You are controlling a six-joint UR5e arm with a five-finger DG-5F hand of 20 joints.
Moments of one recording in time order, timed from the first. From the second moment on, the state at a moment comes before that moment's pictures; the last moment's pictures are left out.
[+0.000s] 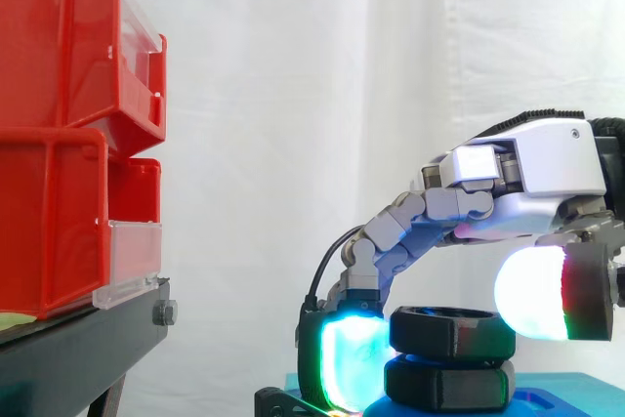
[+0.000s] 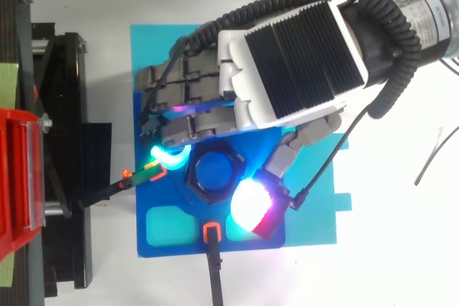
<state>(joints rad) -0.05 -2.32 -1.08 -2.93 -2.03 -1.42</state>
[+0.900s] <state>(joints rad) -0.04 -2.32 -1.01 -2.92 -2.03 -1.41</state>
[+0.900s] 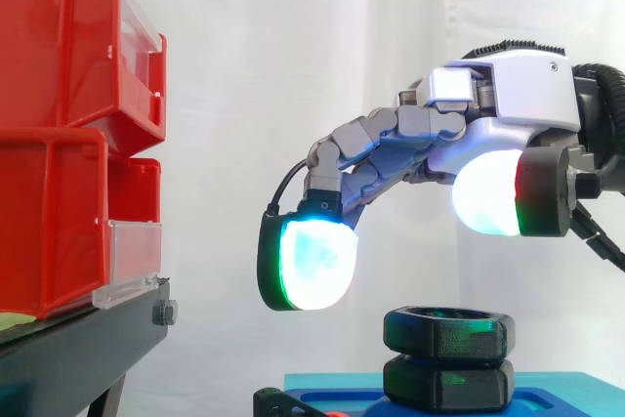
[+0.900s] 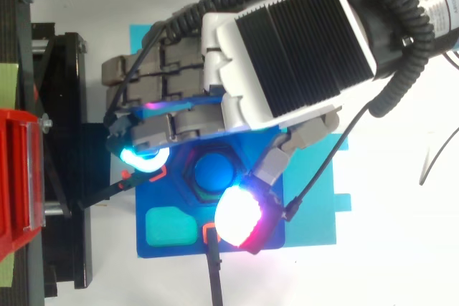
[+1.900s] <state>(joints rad) 0.02 -2.32 -1.05 -2.92 -1.94 -1.38</state>
